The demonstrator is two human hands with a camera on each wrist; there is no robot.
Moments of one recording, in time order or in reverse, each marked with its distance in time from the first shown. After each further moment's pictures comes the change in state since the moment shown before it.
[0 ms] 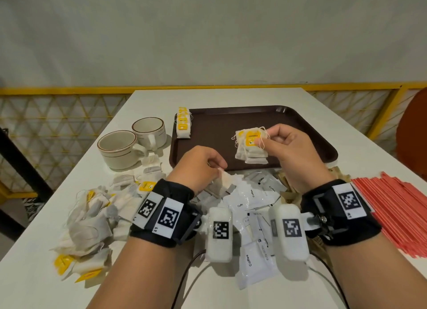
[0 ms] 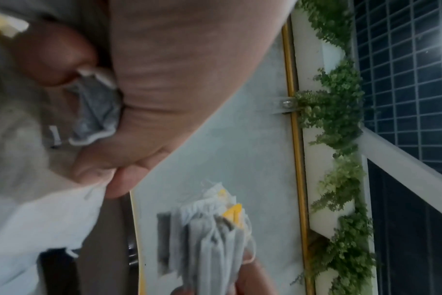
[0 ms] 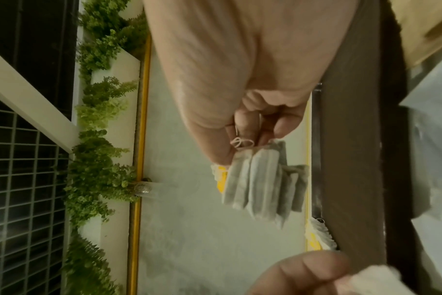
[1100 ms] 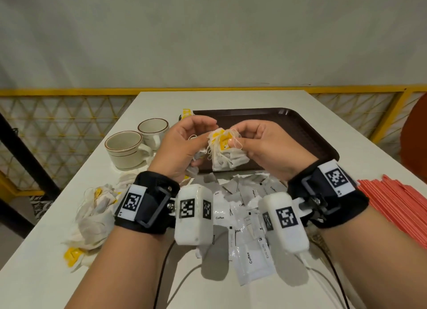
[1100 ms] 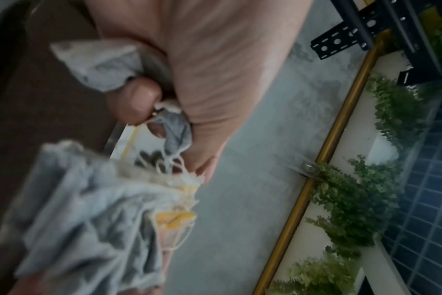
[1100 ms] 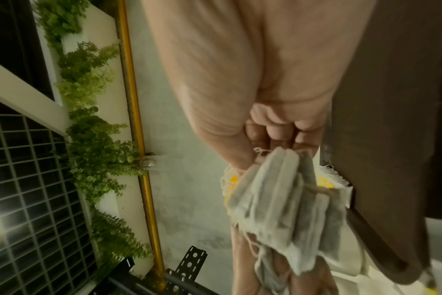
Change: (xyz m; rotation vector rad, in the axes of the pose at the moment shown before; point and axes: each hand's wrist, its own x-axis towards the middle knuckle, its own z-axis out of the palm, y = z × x) left_hand -0.003 0.005 -0.028 -0.891 0.189 0.156; right_hand 0.010 -0.024 0.033 0.130 -0.378 0.070
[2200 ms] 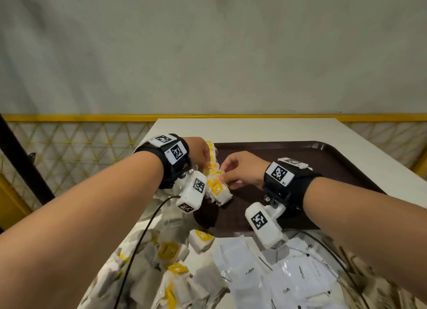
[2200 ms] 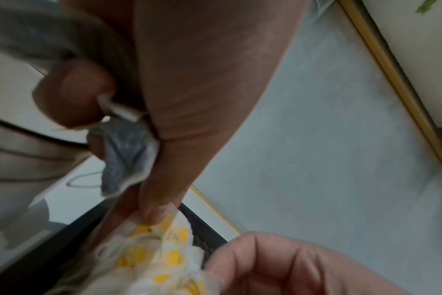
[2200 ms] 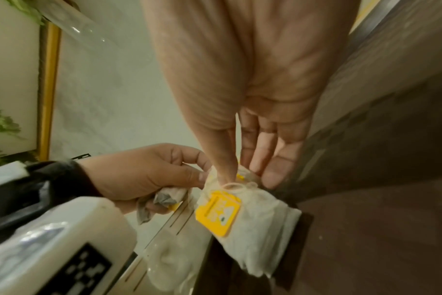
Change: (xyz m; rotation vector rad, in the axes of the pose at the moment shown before) left_hand 0.175 0.003 -0.069 1.487 -0.382 -0.339; right_hand 0.166 0.057 0.013 -0.426 -0.120 0.299
